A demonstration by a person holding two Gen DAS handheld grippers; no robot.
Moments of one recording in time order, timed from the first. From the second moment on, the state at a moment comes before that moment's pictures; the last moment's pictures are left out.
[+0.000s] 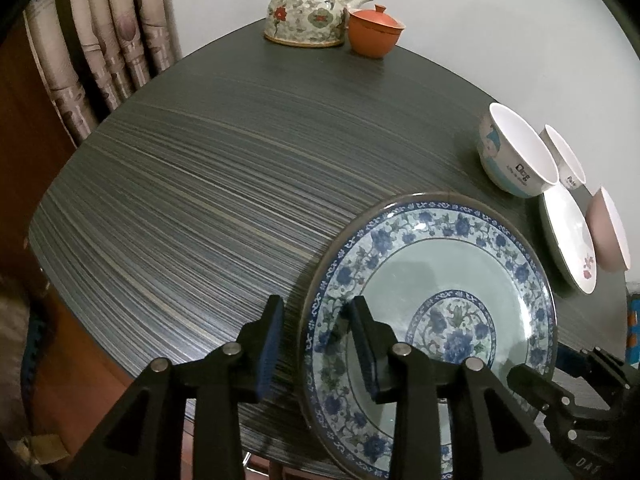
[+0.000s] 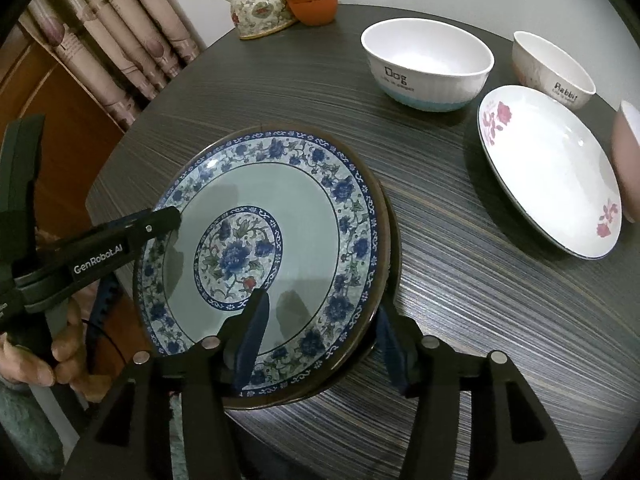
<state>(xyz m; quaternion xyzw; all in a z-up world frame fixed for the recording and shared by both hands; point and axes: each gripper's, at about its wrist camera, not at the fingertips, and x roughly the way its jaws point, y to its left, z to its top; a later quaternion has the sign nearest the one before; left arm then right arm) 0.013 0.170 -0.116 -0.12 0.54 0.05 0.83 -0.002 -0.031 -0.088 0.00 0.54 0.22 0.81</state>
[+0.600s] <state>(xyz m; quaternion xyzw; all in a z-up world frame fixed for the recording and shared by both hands) 0.011 0.178 -0.096 -0.09 0.48 0.10 0.87 -0.002 -0.039 -0.083 0.00 0.52 0.20 0.83</state>
